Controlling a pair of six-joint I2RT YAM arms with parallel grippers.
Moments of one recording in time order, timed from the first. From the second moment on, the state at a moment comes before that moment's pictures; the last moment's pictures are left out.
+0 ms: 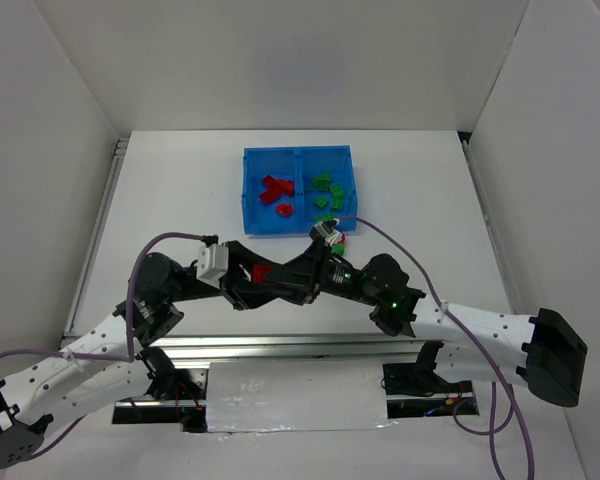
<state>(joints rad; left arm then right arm) -0.80 0.75 0.62 0.43 0.67 -0.17 1.03 1.05 0.57 0.73 -0.29 1.63</state>
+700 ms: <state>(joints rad) -0.80 0.76 0.73 0.17 0.53 -0.08 1.04 0.93 0.73 0.25 -0.16 1.37</state>
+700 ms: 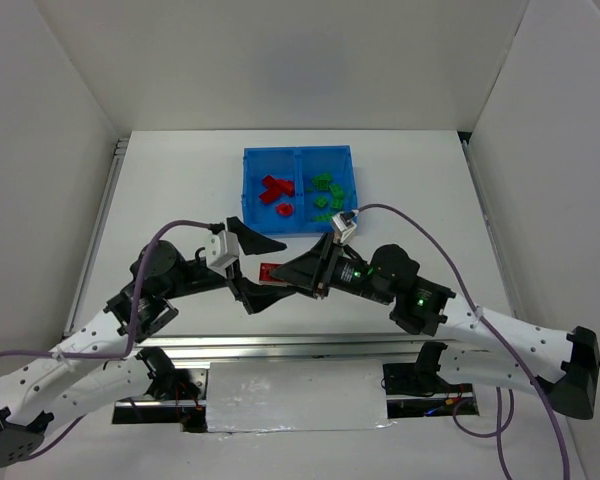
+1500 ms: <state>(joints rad) -0.82 0.95 0.91 -0.08 0.61 0.04 0.92 0.99 1.14 -0.60 -0.11 0.85</state>
